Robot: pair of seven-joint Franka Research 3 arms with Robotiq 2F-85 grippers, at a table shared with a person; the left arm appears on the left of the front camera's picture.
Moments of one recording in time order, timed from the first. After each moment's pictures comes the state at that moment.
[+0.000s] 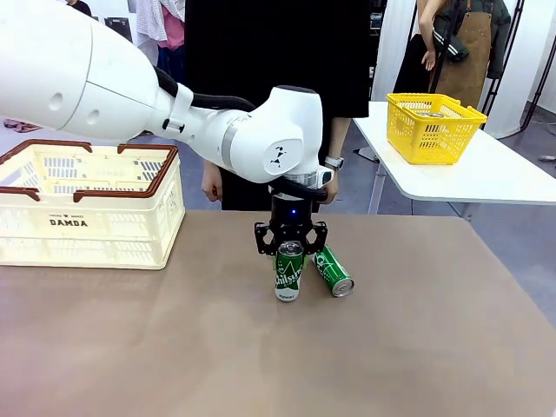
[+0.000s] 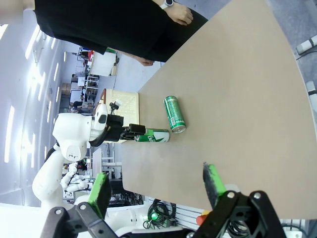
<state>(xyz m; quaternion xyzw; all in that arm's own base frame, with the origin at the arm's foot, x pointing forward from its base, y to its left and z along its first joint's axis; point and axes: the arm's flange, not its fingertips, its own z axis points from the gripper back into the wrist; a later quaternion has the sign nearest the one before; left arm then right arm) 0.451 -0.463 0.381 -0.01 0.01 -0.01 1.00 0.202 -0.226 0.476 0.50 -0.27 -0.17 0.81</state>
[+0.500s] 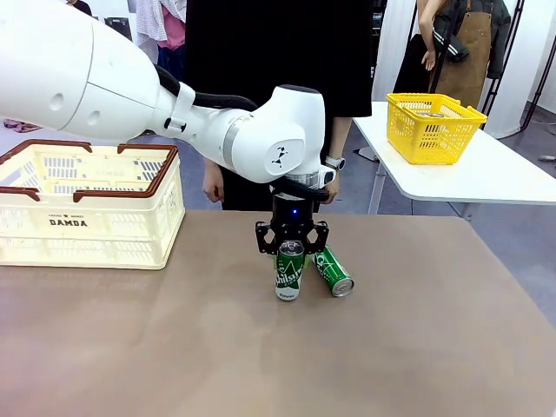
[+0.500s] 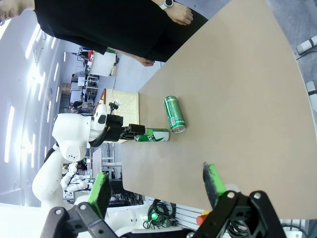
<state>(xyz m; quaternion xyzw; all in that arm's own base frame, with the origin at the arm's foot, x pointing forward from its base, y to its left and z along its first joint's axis) 0.450 -0.464 0.386 -0.01 0.01 -0.01 1.00 0.202 -0.226 0.476 0.50 -0.27 -0.17 0.81</state>
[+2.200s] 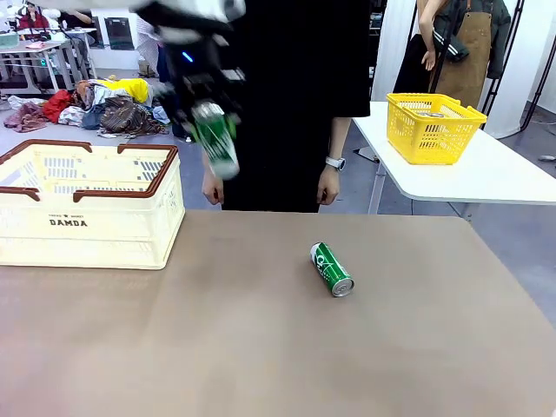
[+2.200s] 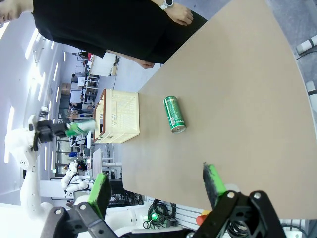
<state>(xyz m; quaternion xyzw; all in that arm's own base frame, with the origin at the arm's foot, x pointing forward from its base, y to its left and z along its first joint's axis) 0.455 -0.268 0.653 -0.11 -0.14 0.02 0.98 0.202 -0.226 0.476 0.50 -0.27 -0.17 0.81</state>
